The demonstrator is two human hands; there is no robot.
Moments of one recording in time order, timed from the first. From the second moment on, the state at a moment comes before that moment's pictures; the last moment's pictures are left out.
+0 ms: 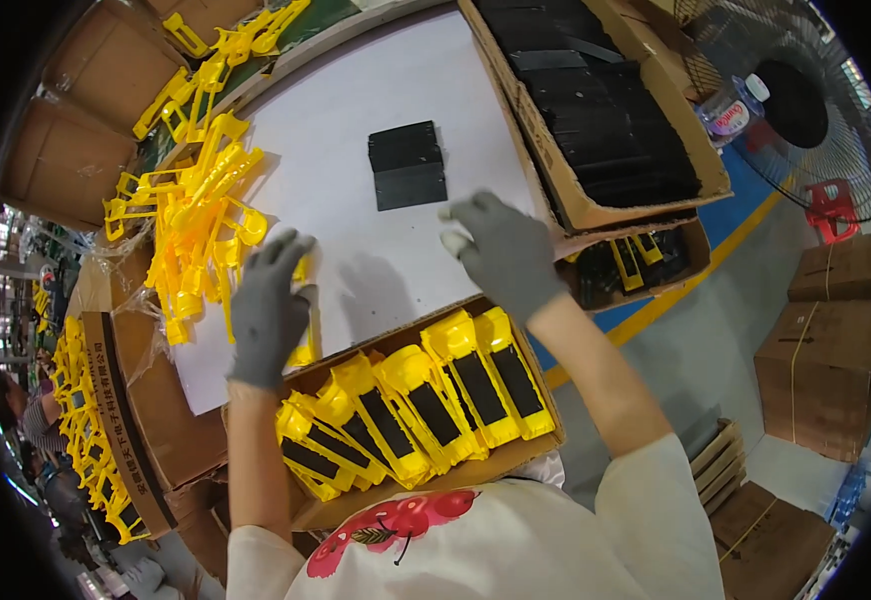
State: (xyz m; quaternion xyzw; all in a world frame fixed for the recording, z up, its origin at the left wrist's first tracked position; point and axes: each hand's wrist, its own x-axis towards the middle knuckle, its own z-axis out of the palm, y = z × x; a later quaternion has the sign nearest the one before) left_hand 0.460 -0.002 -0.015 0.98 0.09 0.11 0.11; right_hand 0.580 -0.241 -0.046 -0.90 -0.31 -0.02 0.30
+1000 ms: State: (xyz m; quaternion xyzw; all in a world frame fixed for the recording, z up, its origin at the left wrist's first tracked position) left_hand 0.367 -0.026 0.002 0.55 0.27 0.02 0.79; right_hand 0.493 -0.234 0.017 -0.79 -0.33 0.19 0.48
